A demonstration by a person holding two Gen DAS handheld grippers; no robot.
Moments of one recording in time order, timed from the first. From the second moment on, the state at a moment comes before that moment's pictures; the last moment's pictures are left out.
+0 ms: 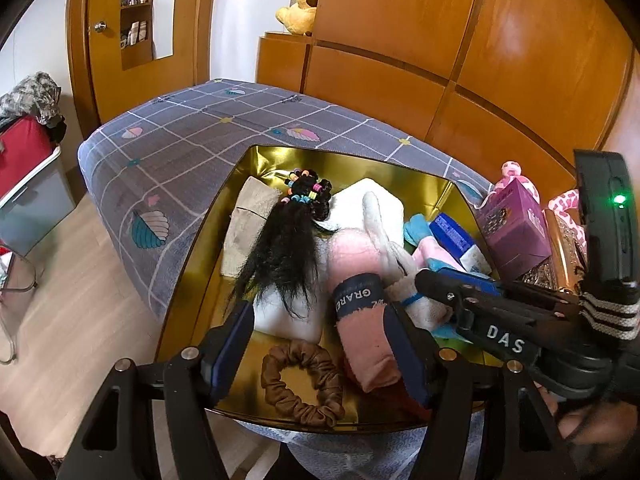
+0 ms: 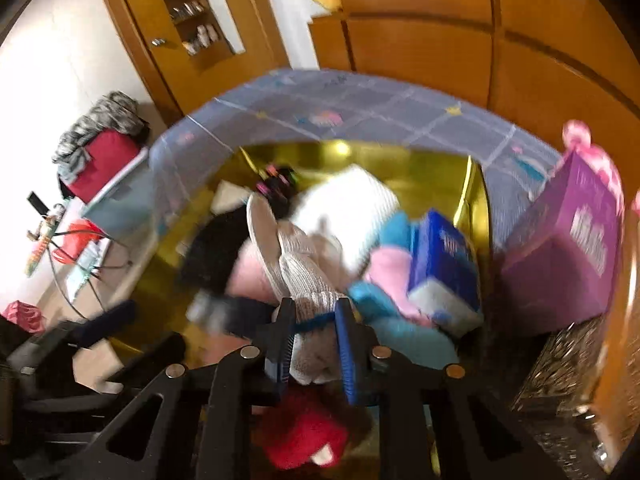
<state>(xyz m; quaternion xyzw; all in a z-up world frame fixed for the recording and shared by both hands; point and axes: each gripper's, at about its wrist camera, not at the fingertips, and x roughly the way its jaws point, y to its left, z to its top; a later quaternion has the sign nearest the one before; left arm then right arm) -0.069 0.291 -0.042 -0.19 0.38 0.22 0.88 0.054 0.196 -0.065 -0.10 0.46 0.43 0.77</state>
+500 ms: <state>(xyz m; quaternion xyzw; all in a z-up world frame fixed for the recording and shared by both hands) -0.068 0.268 -0.030 -0.16 0.37 0.21 0.89 0.033 0.154 -0.030 -0.10 0.40 0.40 0.82</state>
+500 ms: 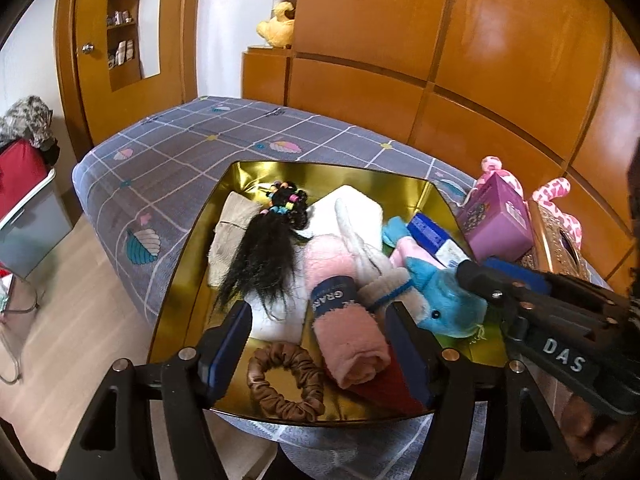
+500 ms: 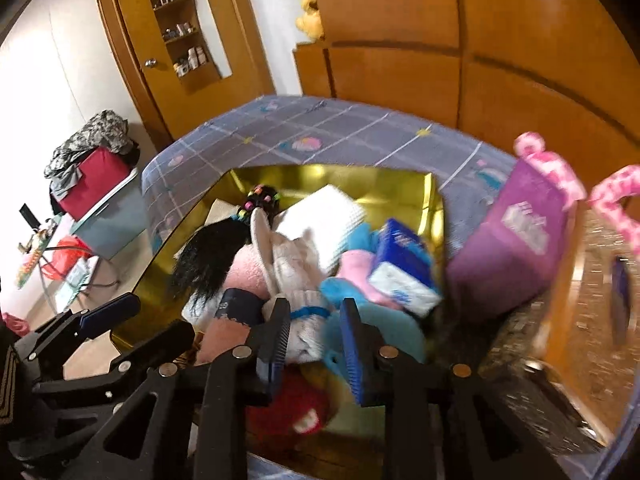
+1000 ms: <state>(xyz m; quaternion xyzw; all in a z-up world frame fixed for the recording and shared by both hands) -0.056 0.208 -0.009 -0.10 0.34 0.18 0.92 0.012 0.071 -0.013 -0.10 0.36 0.26 0.89</state>
